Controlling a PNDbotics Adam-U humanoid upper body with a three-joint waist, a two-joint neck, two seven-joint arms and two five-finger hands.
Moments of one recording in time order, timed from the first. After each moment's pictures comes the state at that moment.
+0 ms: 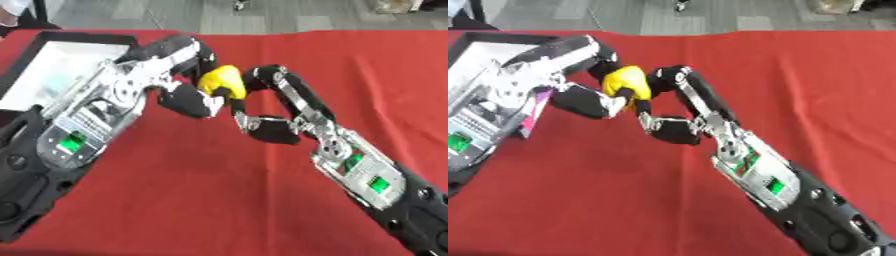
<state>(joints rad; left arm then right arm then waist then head) -0.90 0.39 -0.63 -1.71 -0.45 0.63 -0.48 -0.51 -0.43 0.57 -1.83 0.15 0.23 -0.18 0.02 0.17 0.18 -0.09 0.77</state>
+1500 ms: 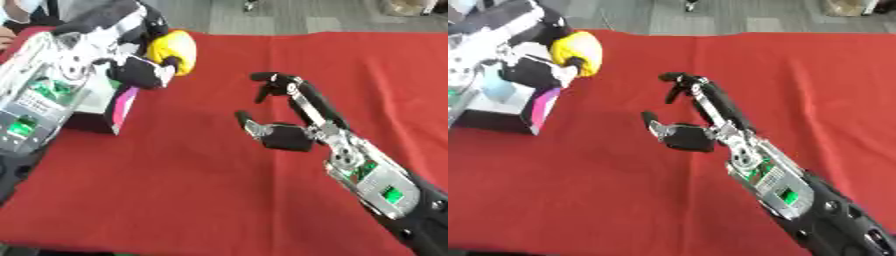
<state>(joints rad) -0.84 0.58 -0.45 -1.76 -0.56 0.63 -0.43 -0.47 -0.46 0.56 -1.83 0.24 0.27 -0.15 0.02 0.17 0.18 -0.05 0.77</state>
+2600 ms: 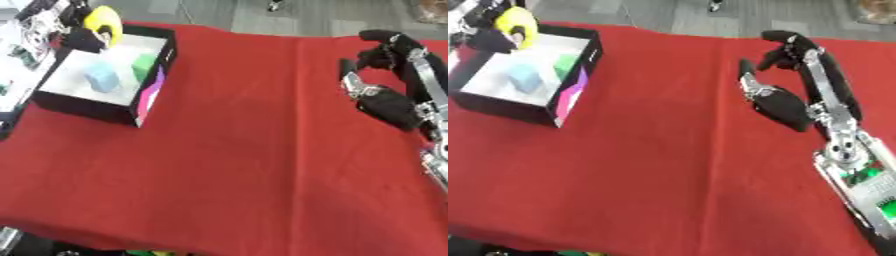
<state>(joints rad) -0.78 0.67 -0.27 -1.31 -0.39 0.59 -0.11 -0.41 -0.53 0.35 -1.98 0.03 0.33 -0.32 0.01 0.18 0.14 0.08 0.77</state>
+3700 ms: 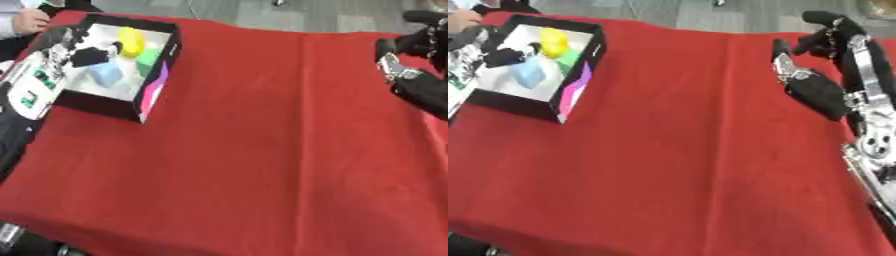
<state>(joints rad) -0.79 0.61 -0.24 -1.04 -0.51 0.49 -0.04 -0.42 -0.54 0.32 -1.98 -0.03 0.31 -0.38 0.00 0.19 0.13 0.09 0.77</state>
